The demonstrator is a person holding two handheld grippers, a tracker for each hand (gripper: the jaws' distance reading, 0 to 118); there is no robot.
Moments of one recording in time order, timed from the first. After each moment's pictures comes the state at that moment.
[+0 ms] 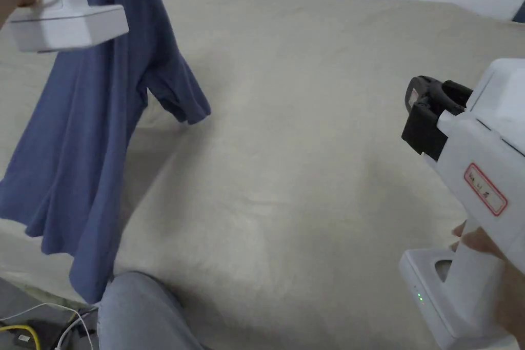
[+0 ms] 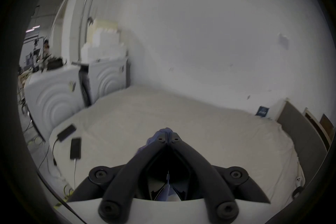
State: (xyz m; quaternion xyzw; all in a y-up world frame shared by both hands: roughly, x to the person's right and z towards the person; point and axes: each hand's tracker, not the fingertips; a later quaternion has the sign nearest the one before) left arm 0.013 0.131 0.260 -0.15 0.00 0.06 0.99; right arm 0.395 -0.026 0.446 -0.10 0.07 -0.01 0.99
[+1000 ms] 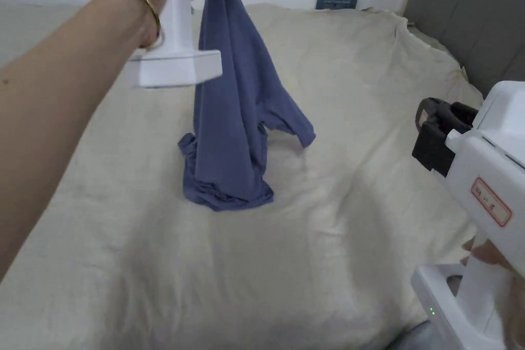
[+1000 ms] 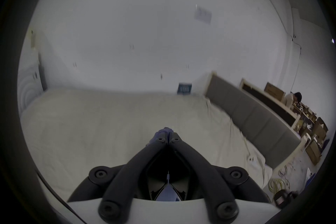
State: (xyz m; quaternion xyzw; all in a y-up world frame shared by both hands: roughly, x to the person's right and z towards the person) left arm 0.340 0.070 0.227 -0.26 -0.29 0.03 0.92; right arm 0.519 -0.027 0.547 -0.11 -0.17 -0.02 0.98
